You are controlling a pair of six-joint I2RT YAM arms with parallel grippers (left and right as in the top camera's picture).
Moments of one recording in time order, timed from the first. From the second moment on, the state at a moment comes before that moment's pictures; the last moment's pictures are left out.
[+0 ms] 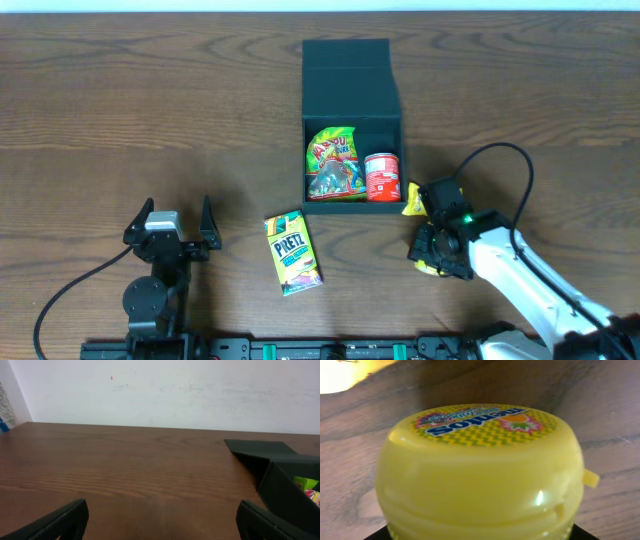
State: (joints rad) left arm 0.01 0.01 0.01 -0.10 0.02 -0.04; right arm 0.34 1.32 0.59 -0.77 0.02 0.73
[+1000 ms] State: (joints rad) left arm 0.01 0.01 0.01 -0.10 0.02 -0.04; right arm 0.34 1.11 0.79 -0.91 -0.10 0.71
